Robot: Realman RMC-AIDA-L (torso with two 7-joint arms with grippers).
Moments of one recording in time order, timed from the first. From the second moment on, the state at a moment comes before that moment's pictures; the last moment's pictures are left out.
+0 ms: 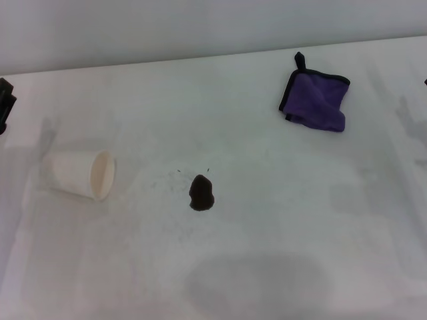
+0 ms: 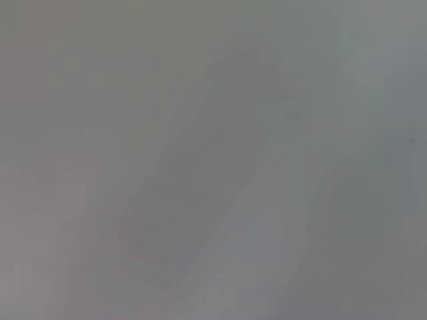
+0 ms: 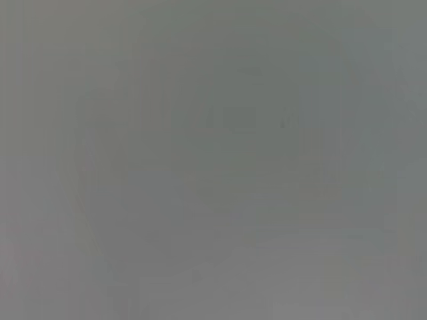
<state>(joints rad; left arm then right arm) -0.53 -2.09 0.59 -0.14 0.80 1.25 -0.60 0.39 2.02 -0.15 0.09 2.03 1.23 -2.82</state>
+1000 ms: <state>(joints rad) -0.64 -2.05 0.73 0.24 1.09 0.96 -1.09 0.41 2.02 -0.15 0.10 2.03 1.18 -2.81</state>
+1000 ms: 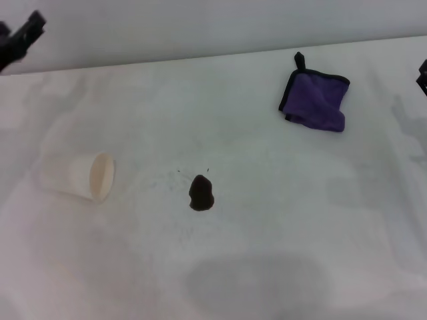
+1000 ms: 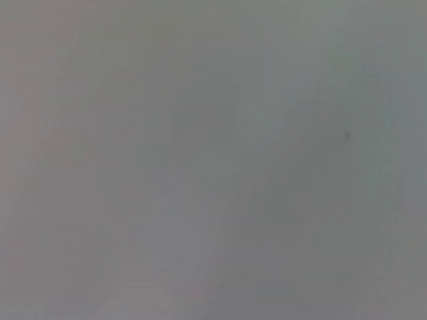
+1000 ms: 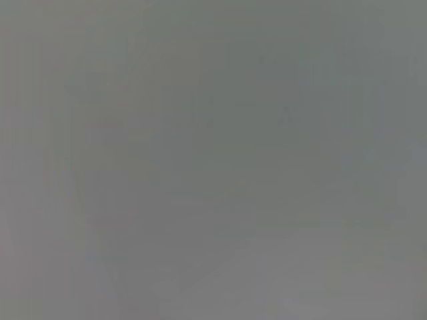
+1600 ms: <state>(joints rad) -0.64 -1.80 1.10 0.79 1.69 1.33 -1.86 0.42 2.02 -0.16 0.07 2.02 1.19 -2.81</state>
